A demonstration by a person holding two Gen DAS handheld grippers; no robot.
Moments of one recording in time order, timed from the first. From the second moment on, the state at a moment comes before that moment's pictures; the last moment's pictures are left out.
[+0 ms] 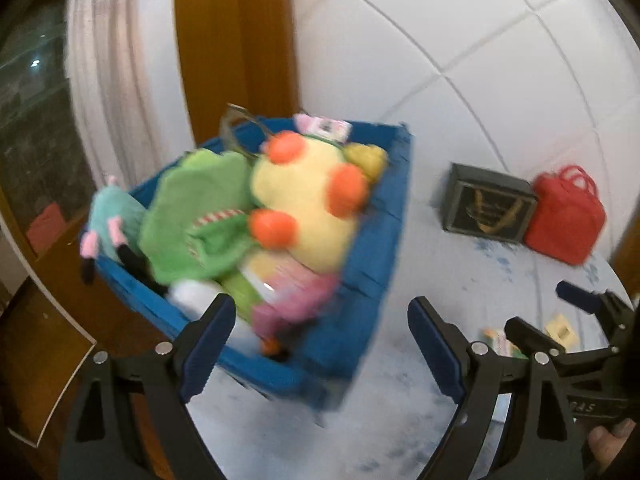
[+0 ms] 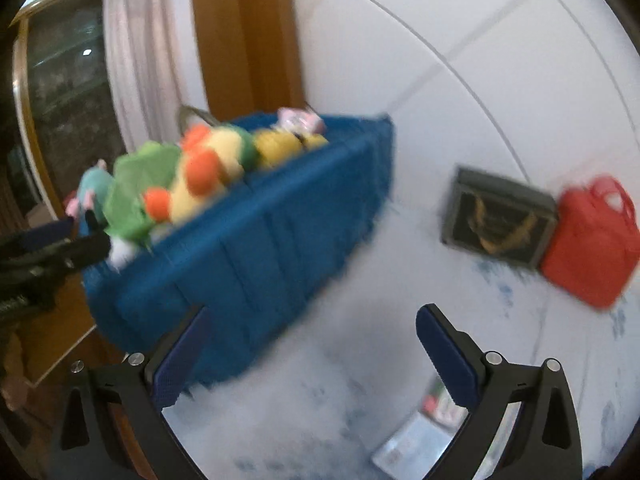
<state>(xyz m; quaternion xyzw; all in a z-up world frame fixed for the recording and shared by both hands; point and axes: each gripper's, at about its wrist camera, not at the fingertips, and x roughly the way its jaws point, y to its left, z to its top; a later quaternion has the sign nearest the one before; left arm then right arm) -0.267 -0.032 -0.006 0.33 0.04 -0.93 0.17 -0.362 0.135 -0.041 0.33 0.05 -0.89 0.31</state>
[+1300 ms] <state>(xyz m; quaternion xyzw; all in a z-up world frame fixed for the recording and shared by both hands) -0.357 0.196 -0.208 0.50 0.14 -0.83 0.20 -0.490 0.506 -0.215 0.54 0.03 -0.81 0.23</state>
